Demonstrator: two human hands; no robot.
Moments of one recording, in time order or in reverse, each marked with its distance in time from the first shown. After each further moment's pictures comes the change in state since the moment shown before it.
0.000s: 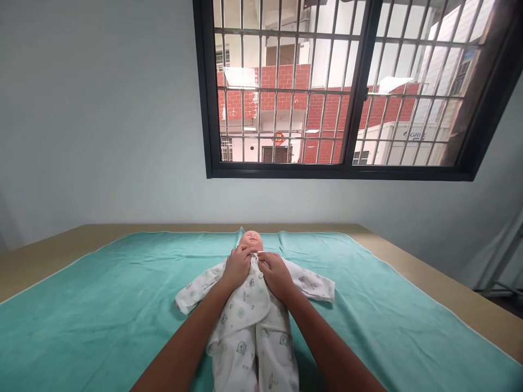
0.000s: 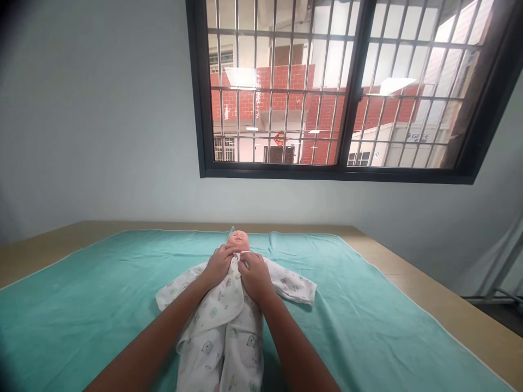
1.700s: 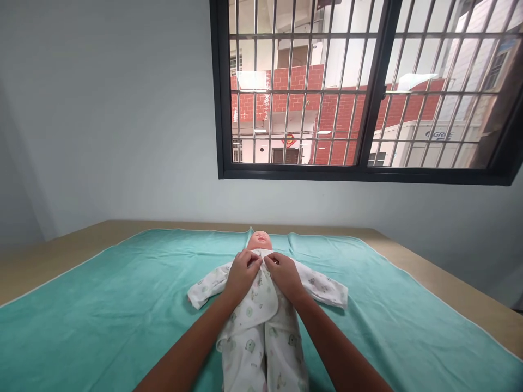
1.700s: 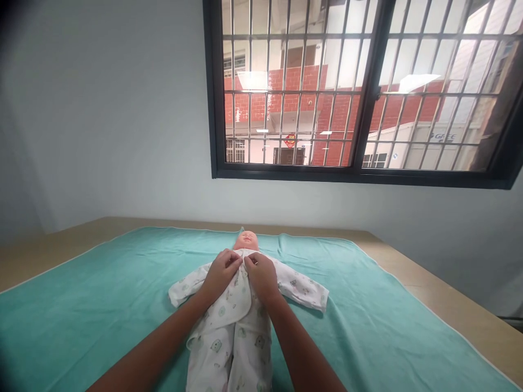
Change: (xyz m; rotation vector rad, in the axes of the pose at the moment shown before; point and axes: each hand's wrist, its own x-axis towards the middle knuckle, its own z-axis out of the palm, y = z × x) left_hand -0.038 0.014 -0.018 -0.233 0.194 0.070; right_hand 0.007 -0.020 -0.002 0.072 -0.008 0.207
